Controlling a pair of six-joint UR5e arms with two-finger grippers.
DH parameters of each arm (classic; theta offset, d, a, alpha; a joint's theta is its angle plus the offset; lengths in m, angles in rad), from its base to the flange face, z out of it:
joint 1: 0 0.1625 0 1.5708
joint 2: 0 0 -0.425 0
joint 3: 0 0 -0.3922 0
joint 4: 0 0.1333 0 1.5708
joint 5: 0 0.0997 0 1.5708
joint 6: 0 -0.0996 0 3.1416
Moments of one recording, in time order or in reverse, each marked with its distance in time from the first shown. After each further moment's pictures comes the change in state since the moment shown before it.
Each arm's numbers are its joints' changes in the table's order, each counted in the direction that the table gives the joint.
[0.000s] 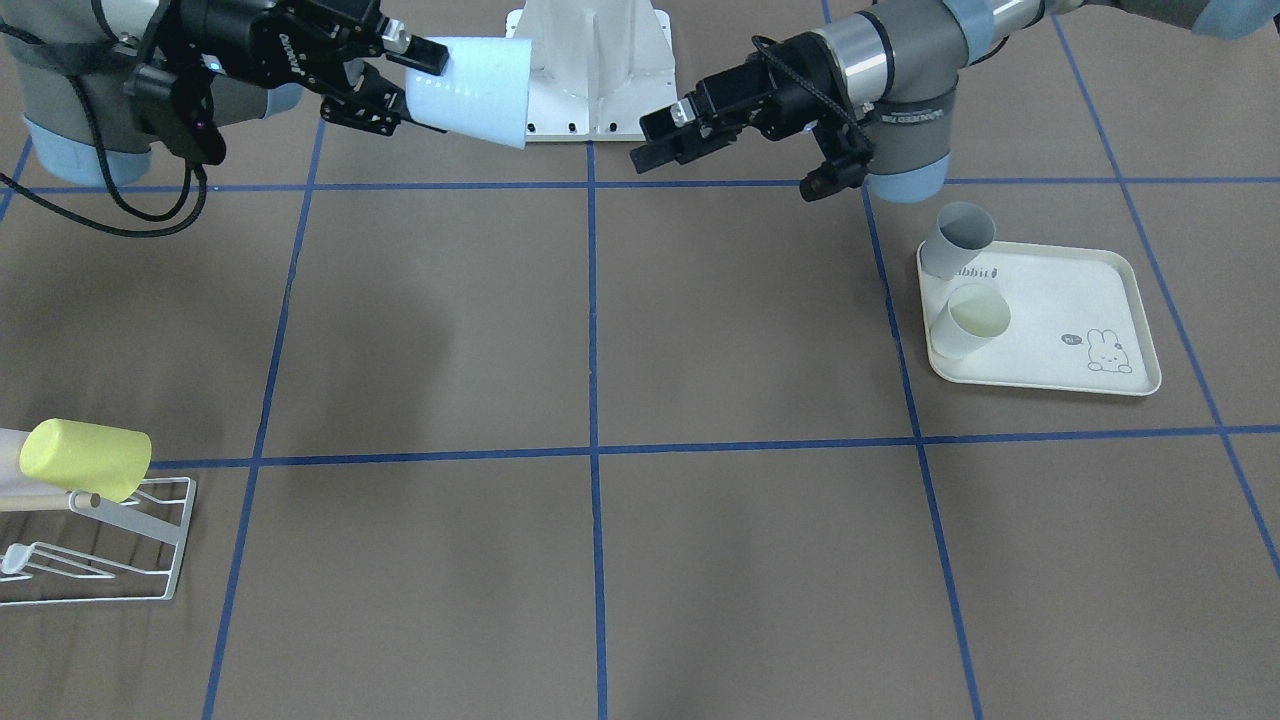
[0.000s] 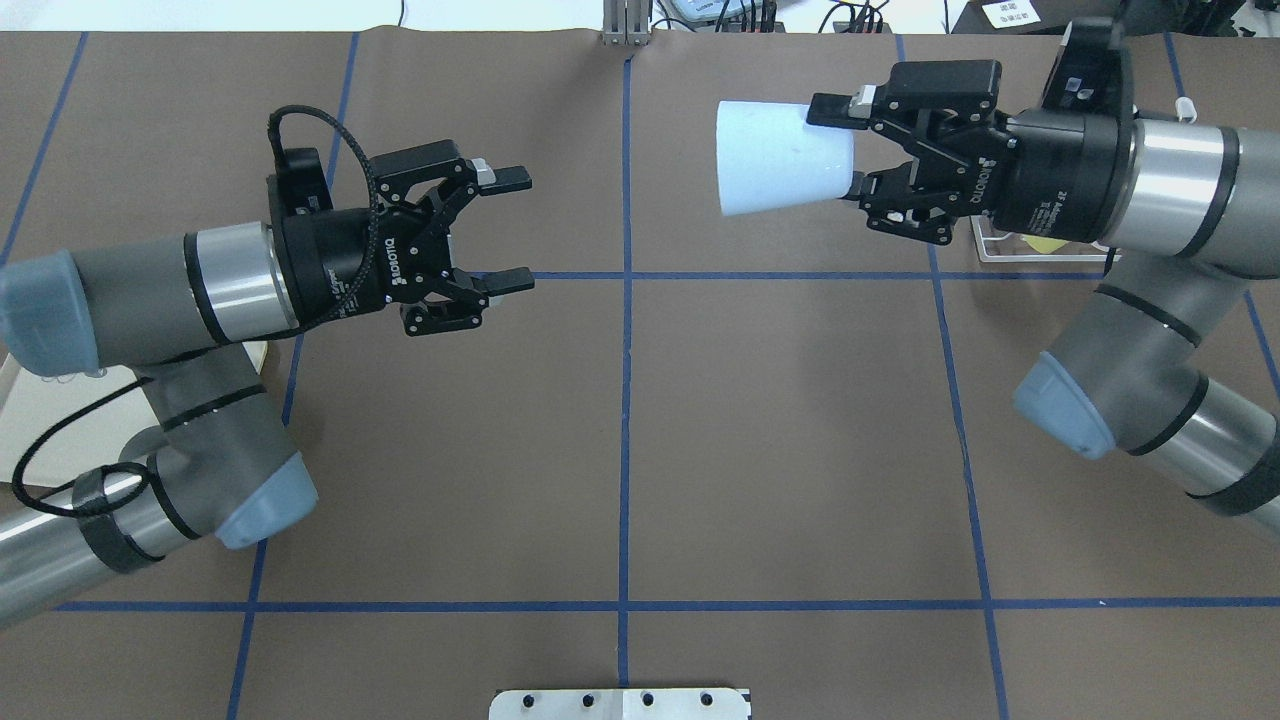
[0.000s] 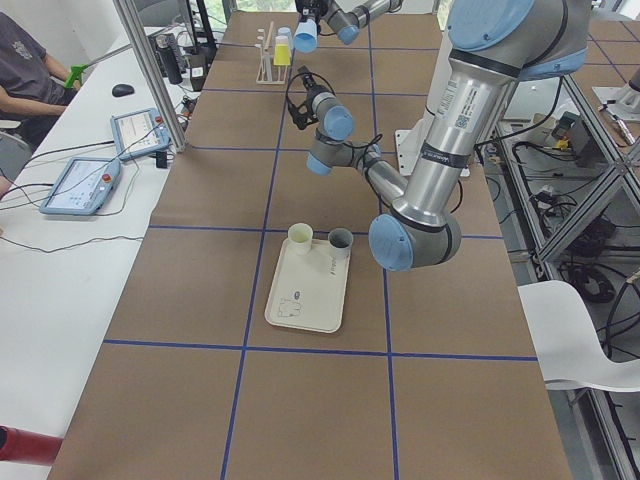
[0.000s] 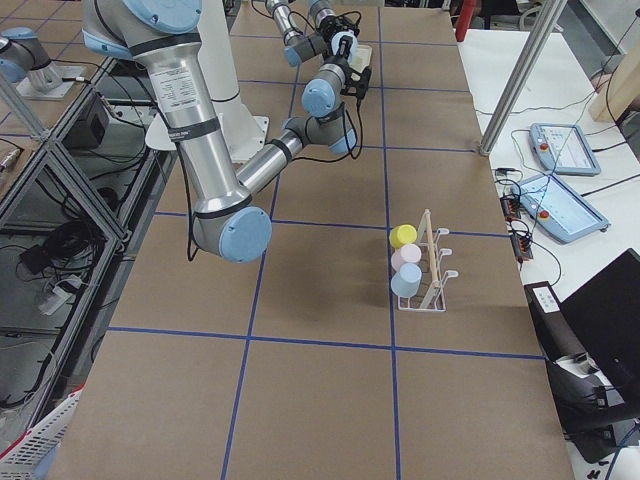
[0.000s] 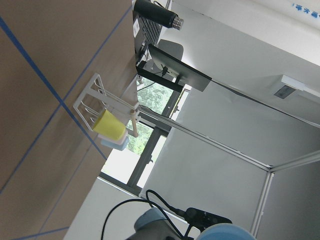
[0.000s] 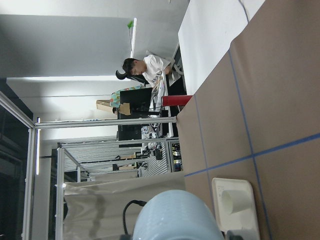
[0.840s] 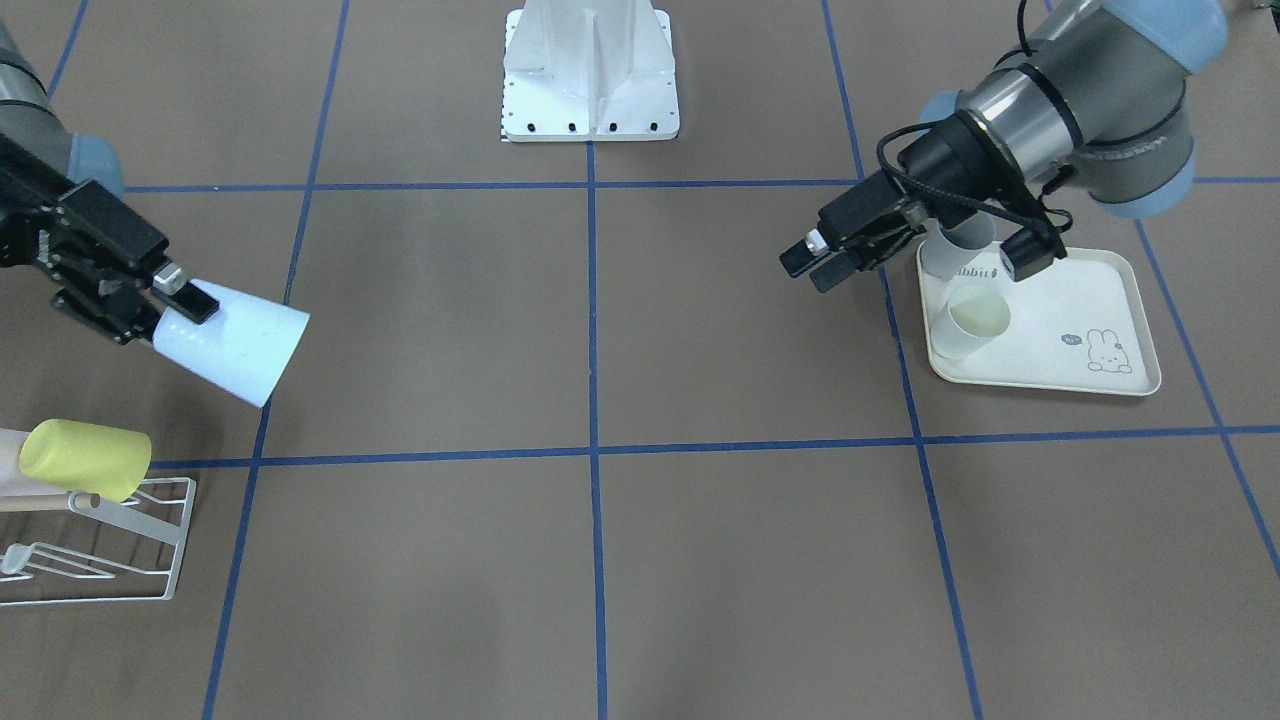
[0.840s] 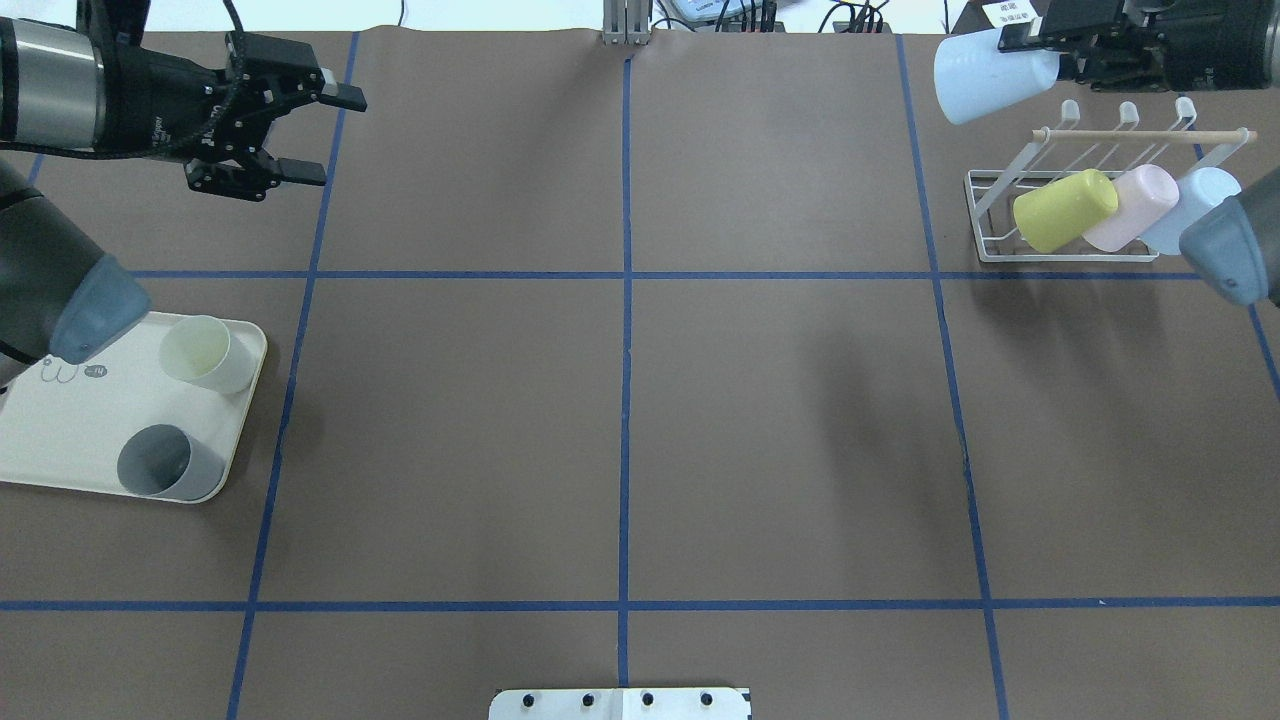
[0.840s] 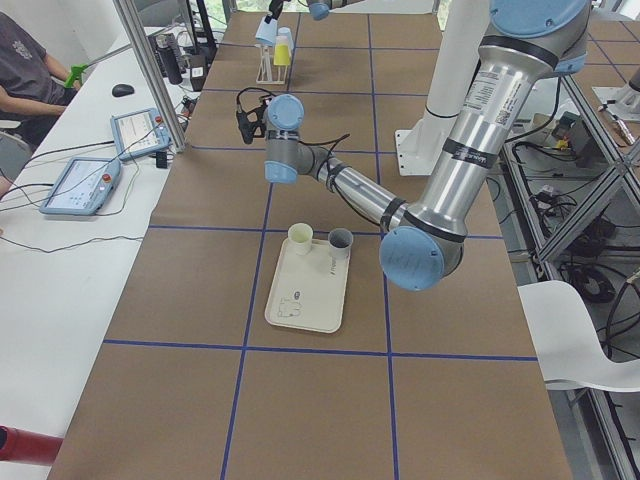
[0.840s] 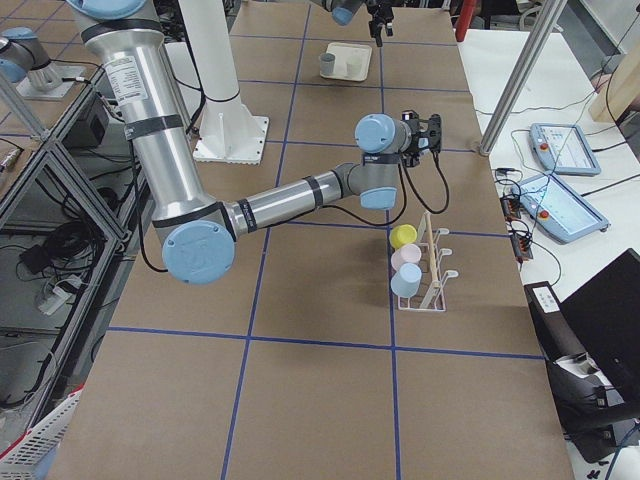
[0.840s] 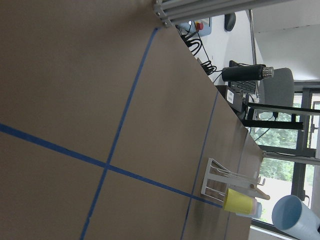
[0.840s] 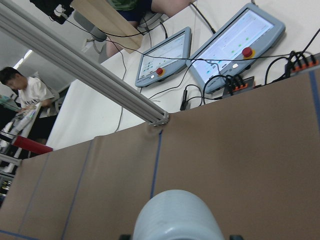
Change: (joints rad) left arm -0.344 0.068 0.003 0.394 -0.429 -0.449; right arm 0.331 -0.021 -0.168 -0.445 0.255 0.790
